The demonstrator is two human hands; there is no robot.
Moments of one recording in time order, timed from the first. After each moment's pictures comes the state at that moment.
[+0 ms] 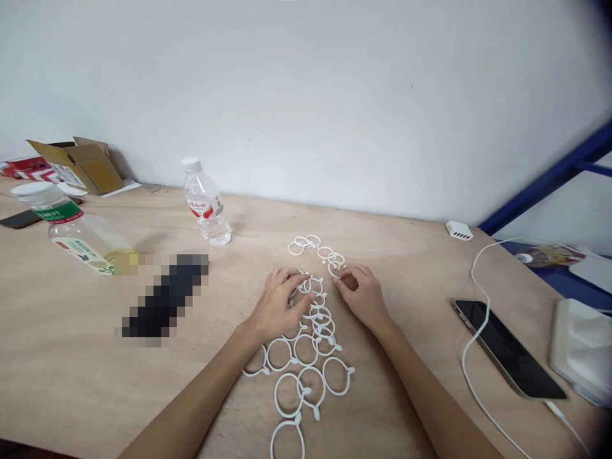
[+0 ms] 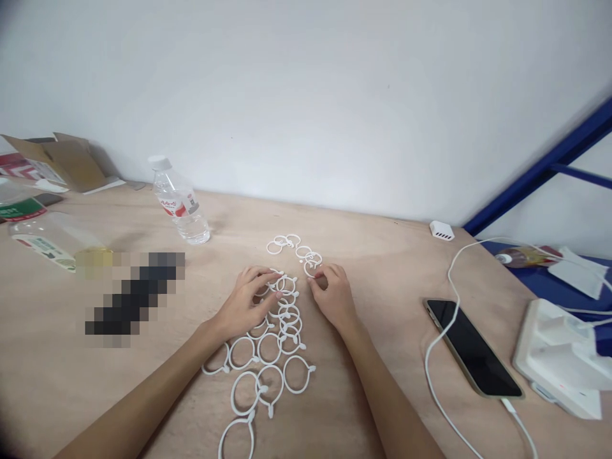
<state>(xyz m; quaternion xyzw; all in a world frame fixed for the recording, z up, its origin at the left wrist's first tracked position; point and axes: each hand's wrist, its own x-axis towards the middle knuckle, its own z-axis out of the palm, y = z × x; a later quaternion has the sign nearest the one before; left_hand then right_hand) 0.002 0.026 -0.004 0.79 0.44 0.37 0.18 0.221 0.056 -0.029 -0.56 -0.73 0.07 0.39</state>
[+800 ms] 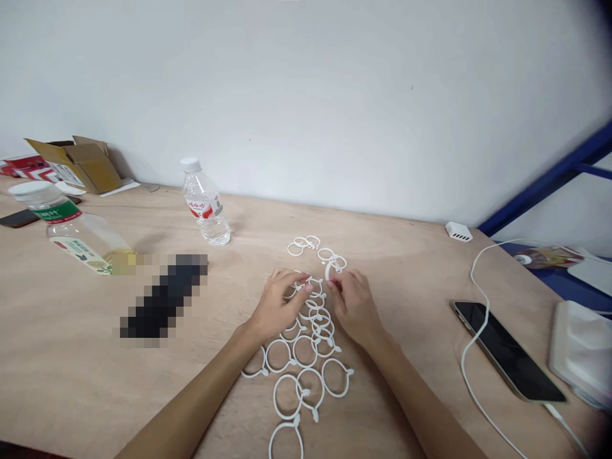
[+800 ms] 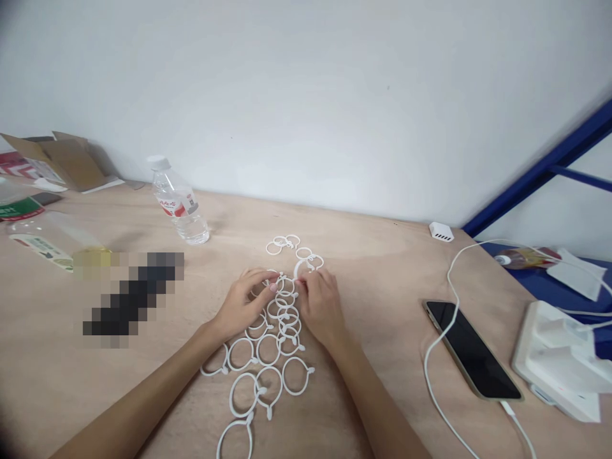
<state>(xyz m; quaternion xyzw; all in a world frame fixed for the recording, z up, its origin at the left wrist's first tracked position) 0.005 0.027 -0.001 0.73 0.46 0.43 0.27 0.193 0.029 -0.007 -0.47 -0.80 -0.03 0.38</state>
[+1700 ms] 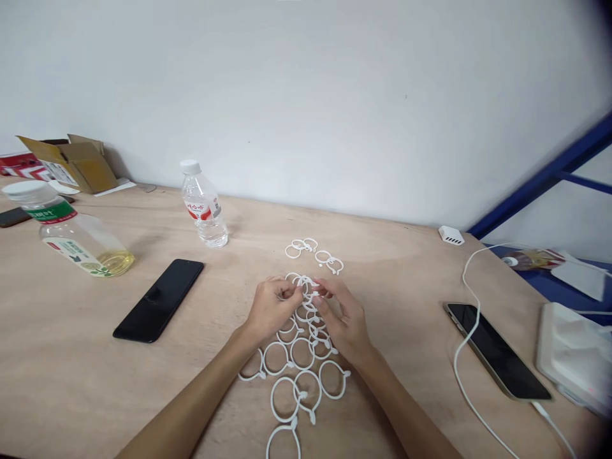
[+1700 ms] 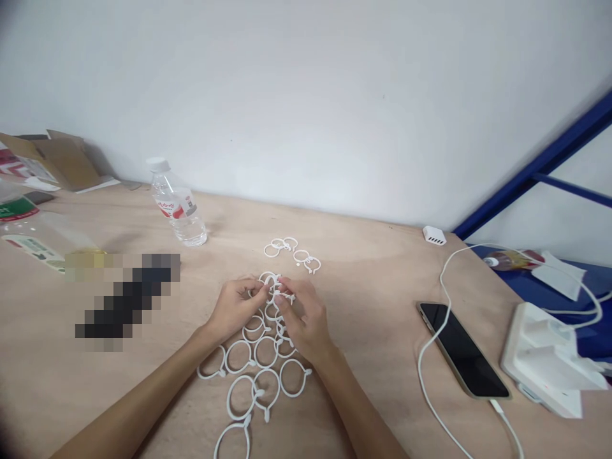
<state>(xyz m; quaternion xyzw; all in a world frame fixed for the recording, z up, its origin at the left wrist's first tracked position) 0.007 0.025 0.011 0.68 0.51 0.43 0.30 0.167 0.004 0.006 -0.42 -0.72 0.20 0.52</state>
